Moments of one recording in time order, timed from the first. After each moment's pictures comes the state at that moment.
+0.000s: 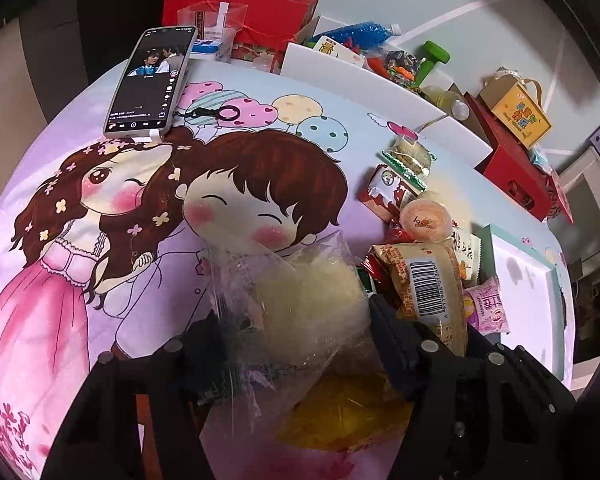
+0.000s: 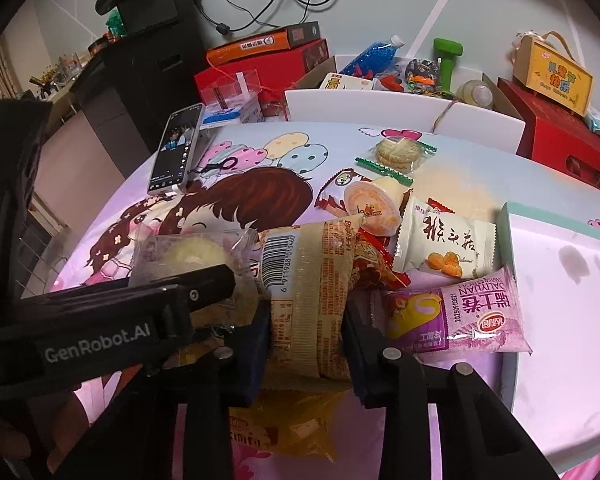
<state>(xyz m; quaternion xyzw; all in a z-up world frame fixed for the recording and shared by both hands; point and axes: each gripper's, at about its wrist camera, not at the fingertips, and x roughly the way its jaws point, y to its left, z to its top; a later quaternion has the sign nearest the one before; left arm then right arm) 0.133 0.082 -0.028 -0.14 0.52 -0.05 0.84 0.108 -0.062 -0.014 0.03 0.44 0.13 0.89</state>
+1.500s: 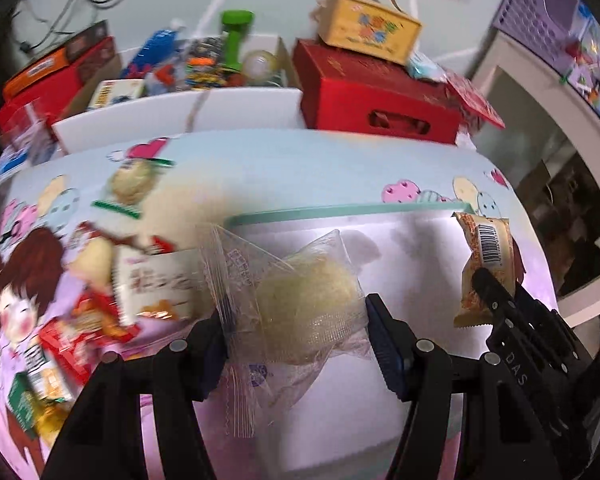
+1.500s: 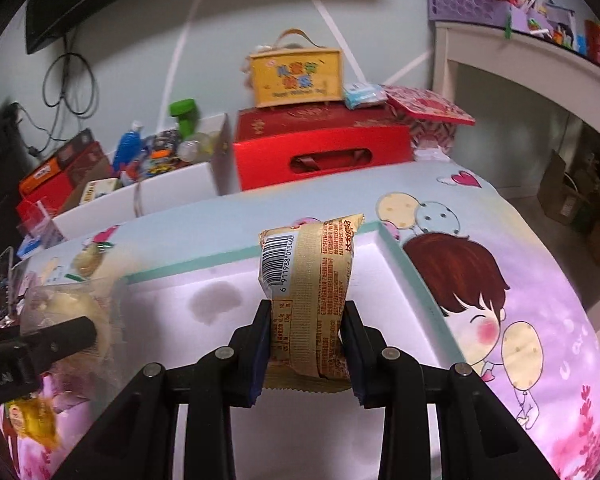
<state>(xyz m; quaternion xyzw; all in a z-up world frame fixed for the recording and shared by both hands) 0.159 -0.195 0.005 0.01 0.52 -0.18 0.84 0.082 -0.360 0.010 0.11 0.37 -0.16 0.91</state>
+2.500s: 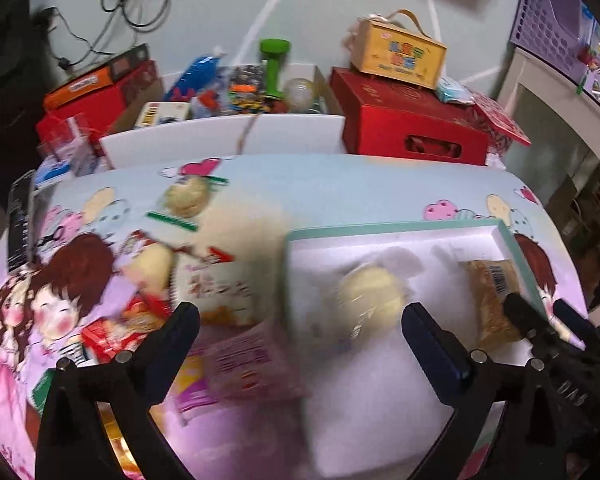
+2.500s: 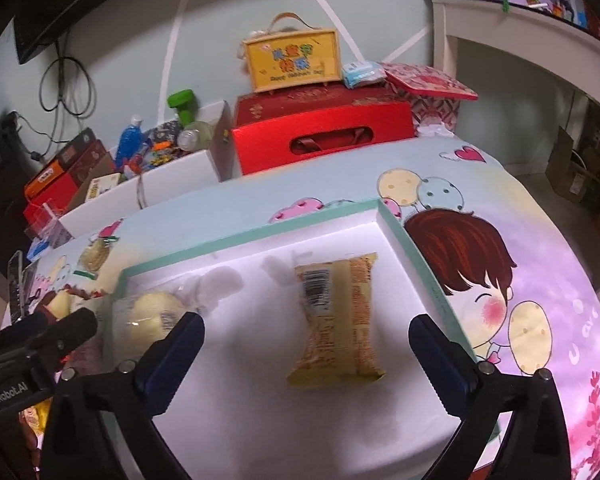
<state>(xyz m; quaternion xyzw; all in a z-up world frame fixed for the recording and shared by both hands) 0.140 -0.152 0.015 0.02 0.46 -0.12 0.88 0.075 -0.363 0.009 0.14 0.39 -0.13 0.90</state>
